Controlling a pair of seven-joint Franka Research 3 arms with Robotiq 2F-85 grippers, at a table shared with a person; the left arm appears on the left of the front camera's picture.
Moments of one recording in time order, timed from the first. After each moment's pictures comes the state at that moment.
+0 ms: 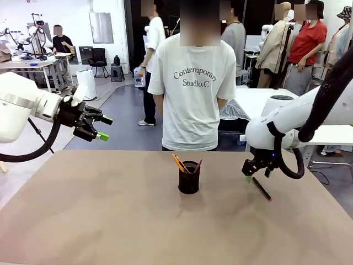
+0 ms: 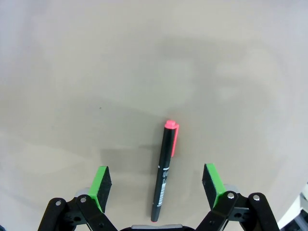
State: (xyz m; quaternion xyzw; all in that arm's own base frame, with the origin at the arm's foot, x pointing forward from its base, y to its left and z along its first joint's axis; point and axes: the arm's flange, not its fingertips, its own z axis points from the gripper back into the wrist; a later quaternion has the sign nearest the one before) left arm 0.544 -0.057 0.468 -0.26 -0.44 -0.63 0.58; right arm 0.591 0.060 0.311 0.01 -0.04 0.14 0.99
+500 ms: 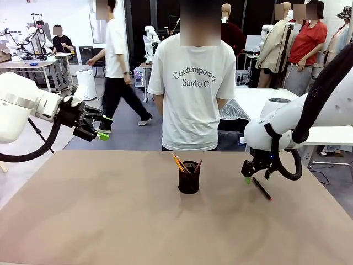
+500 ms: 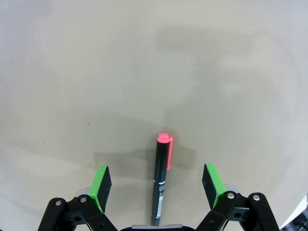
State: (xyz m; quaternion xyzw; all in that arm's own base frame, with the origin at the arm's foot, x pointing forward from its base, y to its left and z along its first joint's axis) left arm 0.544 -0.057 0.468 -0.26 -0.44 -0.63 0.58; right arm 0.604 0.058 0.298 0.01 -0.03 0.12 0.99
